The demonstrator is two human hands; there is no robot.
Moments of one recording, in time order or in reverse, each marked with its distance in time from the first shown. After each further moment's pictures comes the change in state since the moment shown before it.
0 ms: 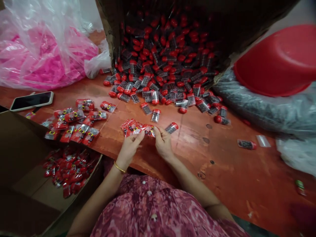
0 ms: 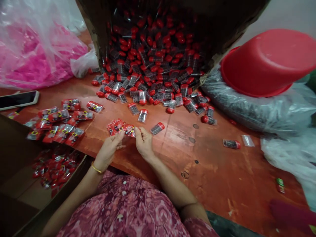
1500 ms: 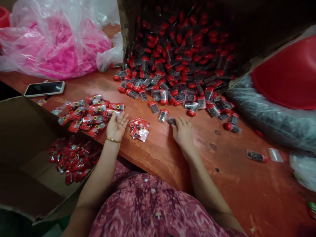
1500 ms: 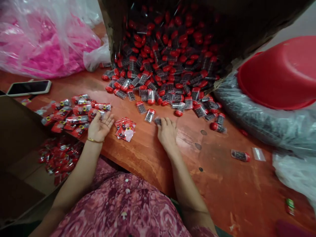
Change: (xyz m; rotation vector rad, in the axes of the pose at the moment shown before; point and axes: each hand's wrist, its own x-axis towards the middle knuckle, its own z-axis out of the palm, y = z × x) left_hand 0.066 0.033 -0.054 -0.658 0.404 -0.121; right_hand 0.046 0.035 -0.067 -1.084 -0.030 -0.273
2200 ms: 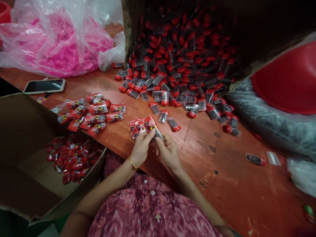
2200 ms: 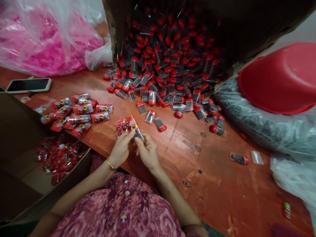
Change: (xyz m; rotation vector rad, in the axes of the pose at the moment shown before) left_hand -0.078 -0.085 0.009 0.296 -0.527 0.058; right_hand -0.049 -0.089 -0.018 1.319 -0.241 0.384
